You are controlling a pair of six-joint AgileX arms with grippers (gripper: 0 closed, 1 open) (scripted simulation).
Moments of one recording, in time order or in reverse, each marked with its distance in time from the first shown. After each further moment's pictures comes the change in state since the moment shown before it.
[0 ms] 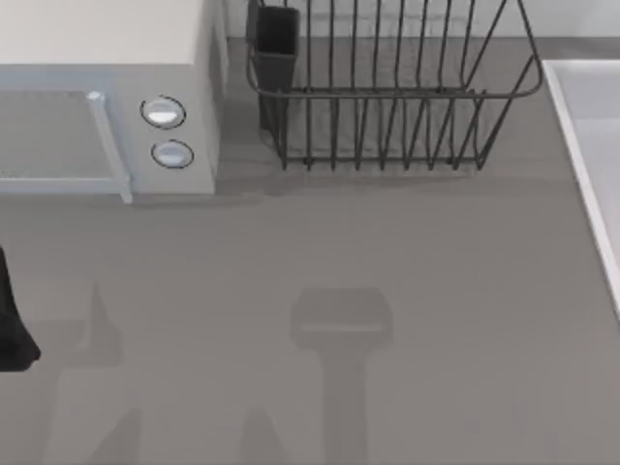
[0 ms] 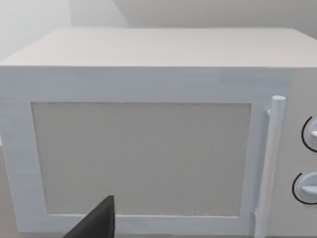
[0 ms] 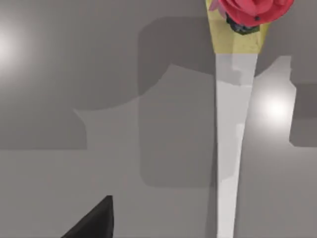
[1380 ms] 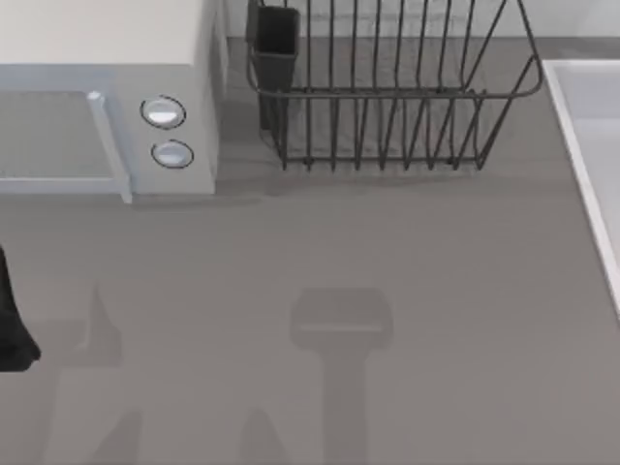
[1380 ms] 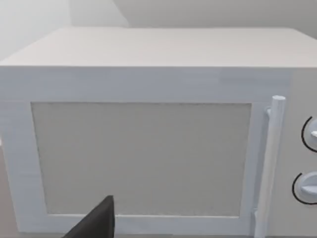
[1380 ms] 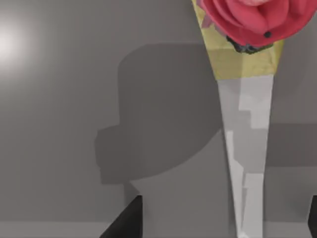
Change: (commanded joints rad) left arm 0.000 0.000 0.000 0.000 0.000 0.000; right arm 0.001 0.100 -0.111 0.207 0.000 0.001
